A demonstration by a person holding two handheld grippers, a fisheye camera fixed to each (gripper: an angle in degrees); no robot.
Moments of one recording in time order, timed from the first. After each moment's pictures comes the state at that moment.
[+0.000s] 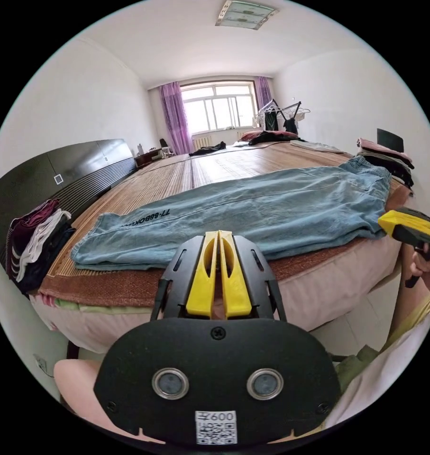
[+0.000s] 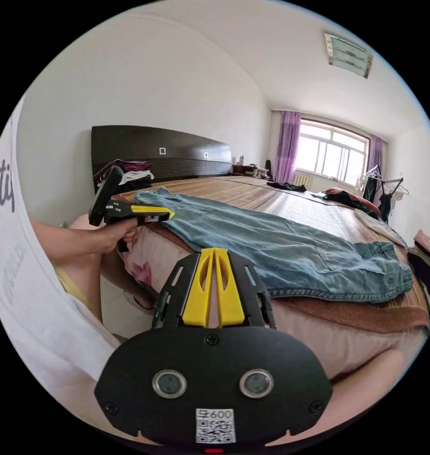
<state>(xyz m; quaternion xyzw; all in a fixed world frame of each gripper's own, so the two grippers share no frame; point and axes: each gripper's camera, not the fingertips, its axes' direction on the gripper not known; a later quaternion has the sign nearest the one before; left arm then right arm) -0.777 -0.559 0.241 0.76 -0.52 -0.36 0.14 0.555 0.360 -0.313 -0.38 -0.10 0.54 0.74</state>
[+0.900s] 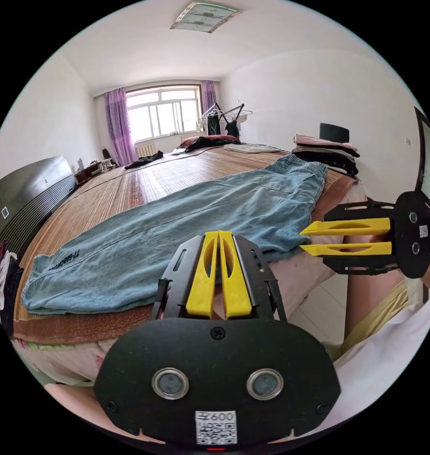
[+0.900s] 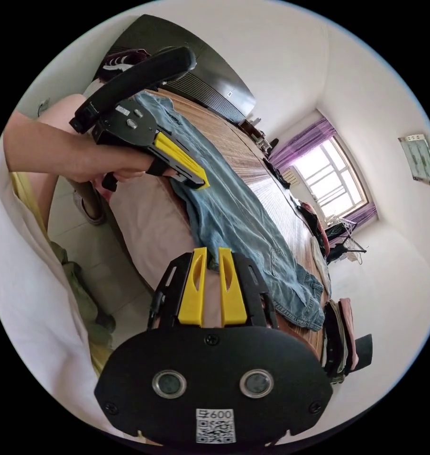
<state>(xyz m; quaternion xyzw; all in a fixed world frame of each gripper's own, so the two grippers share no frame) -0.918 -0.480 0.224 0.78 -0.55 -0.20 0.24 0.428 0.269 -0.187 -0.55 -0.18 0.21 0.79</state>
